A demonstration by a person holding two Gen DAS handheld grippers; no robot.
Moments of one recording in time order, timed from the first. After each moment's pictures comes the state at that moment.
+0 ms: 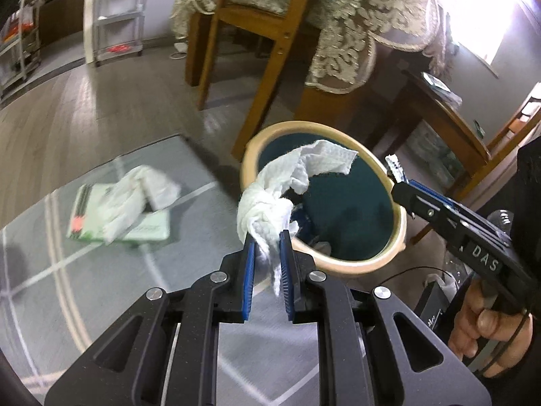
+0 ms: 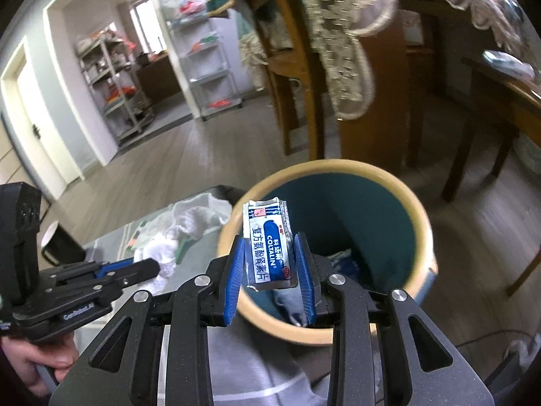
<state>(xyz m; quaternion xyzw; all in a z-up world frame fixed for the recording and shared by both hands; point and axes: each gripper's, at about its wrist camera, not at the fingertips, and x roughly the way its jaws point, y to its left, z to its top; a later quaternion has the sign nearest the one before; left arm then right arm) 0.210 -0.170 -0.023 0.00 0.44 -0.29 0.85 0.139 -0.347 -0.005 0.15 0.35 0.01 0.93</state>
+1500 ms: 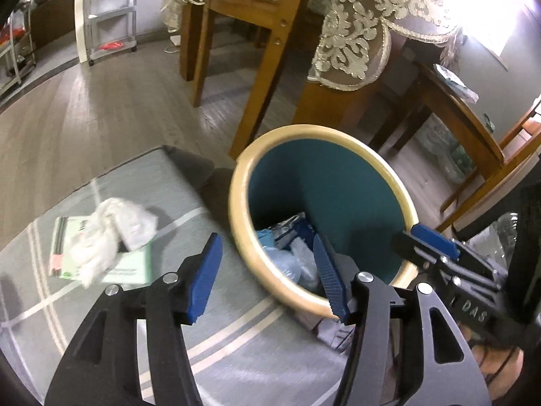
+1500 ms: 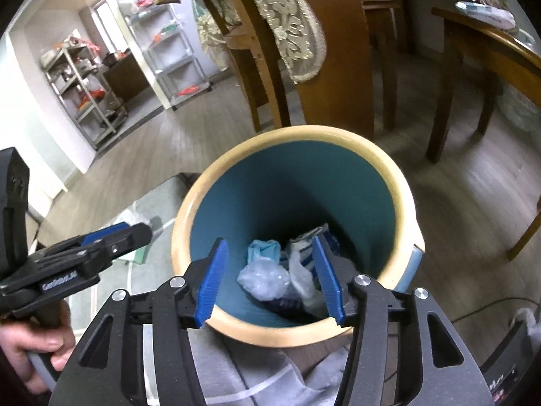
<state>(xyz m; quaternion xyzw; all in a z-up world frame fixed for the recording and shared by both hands) 0.247 -0.200 -0.031 0.02 0.46 -0.28 0.84 0.157 -0.377 -0.037 0.19 0.40 -0.03 0.90</state>
